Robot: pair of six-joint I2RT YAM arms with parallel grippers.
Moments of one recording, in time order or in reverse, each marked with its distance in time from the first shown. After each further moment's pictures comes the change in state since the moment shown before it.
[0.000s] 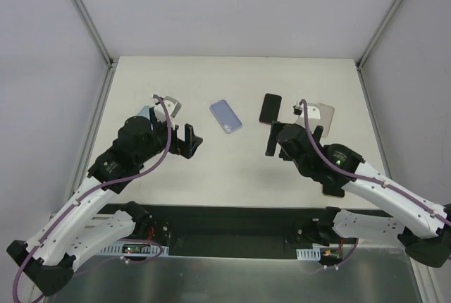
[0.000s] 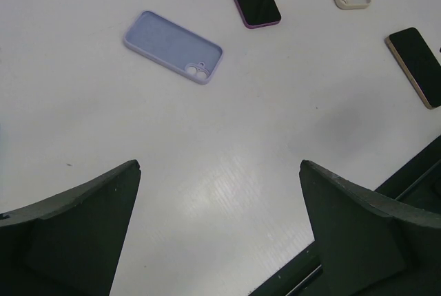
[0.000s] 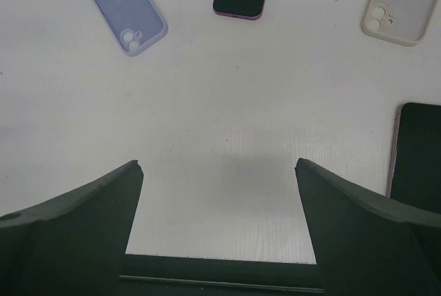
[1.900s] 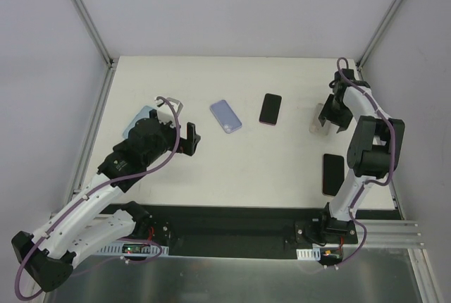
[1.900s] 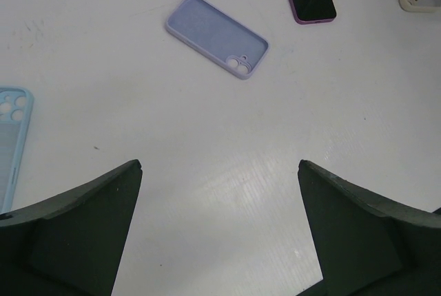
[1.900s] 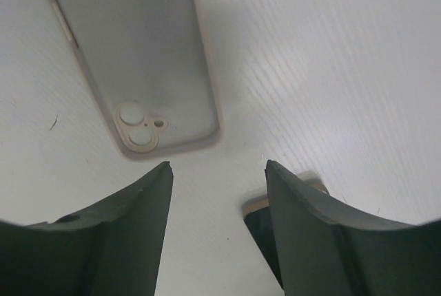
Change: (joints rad) left arm -0.021 0.039 -0.077 0.069 -0.163 -0.011; right arm -1.081 0.883 0.370 0.011 -0.480 -0.389
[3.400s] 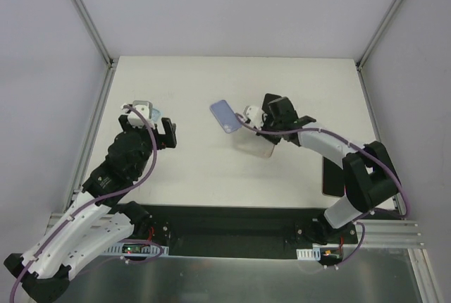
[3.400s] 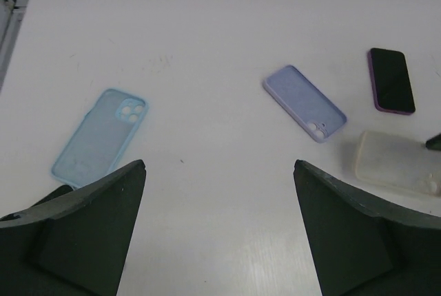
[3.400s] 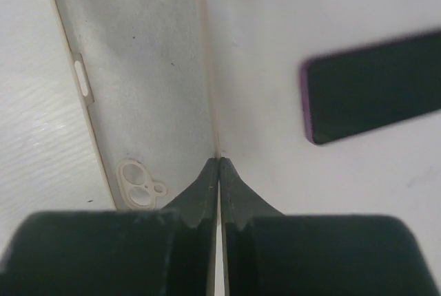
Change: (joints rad) left arm -0.006 -0.173 -0.038 0.025 -0.322 0.015; right arm 0.562 -0.280 -0.414 0.540 -0.328 -0.962
